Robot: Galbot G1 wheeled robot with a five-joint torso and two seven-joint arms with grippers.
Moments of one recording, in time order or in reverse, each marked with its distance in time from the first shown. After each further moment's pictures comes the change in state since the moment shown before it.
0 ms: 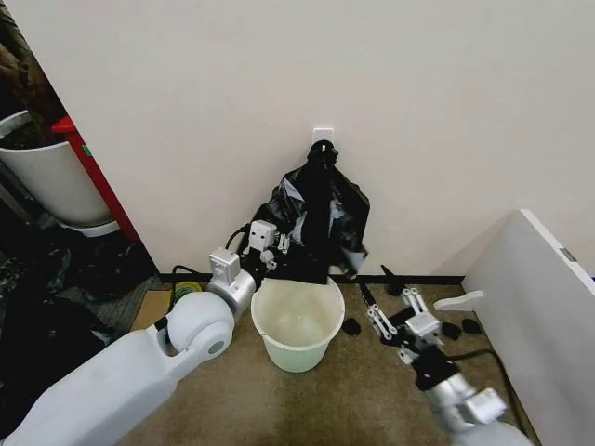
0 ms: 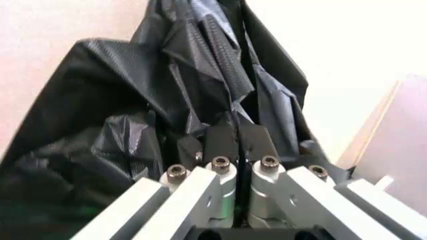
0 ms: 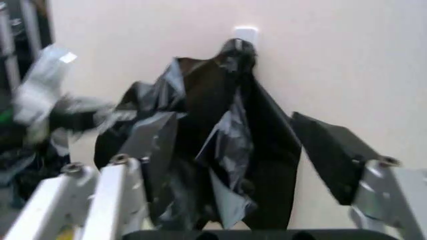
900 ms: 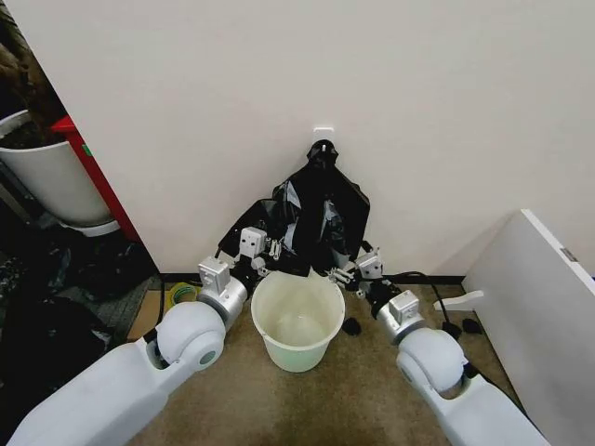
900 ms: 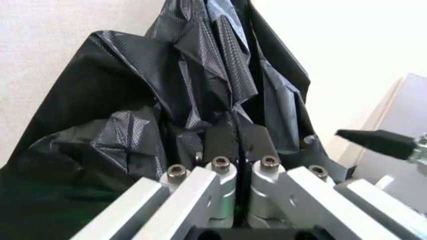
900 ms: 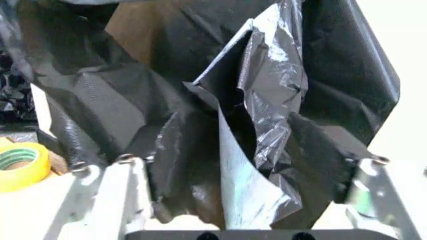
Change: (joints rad) left arm 0.049 0.007 -0.040 -0.025 0.009 0.000 0.009; right arm 0.552 -0.003 -0.358 -0.399 -0.122 -0.247 0.085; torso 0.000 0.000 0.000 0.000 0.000
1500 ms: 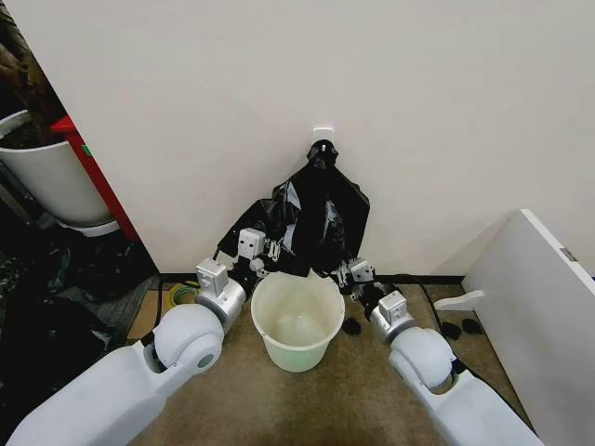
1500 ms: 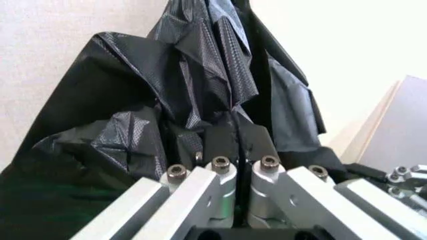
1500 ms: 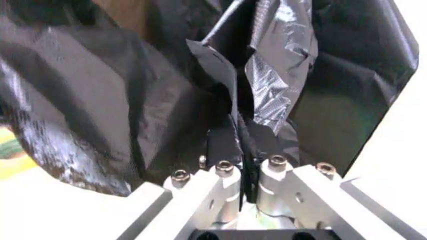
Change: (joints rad) left arm 0.017 0.006 -0.017 -0.018 0.001 0.002 -0.001; right arm 0.013 -0.006 -0.009 -0.024 0.063 -0.024 0.012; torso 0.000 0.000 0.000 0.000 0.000
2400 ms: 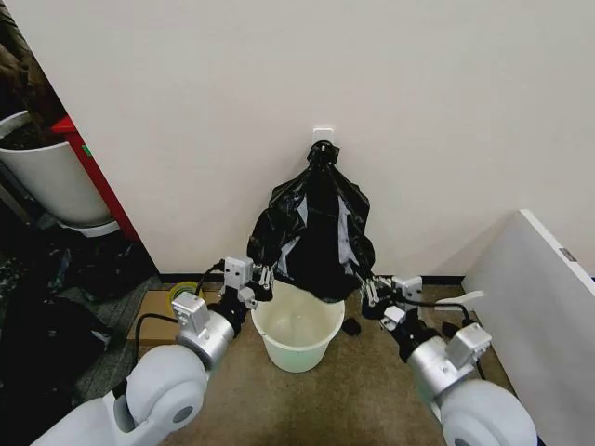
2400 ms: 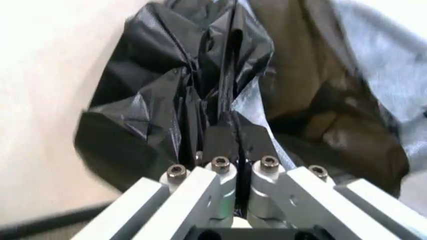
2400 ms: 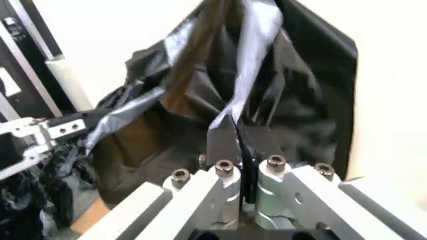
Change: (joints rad) left arm 0.326 0.002 -0.147 -0.176 -0.025 -0.001 -0.023; right arm -0.435 -0.013 0.217 0.431 0.316 -0.021 0.041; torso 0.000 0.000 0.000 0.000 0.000
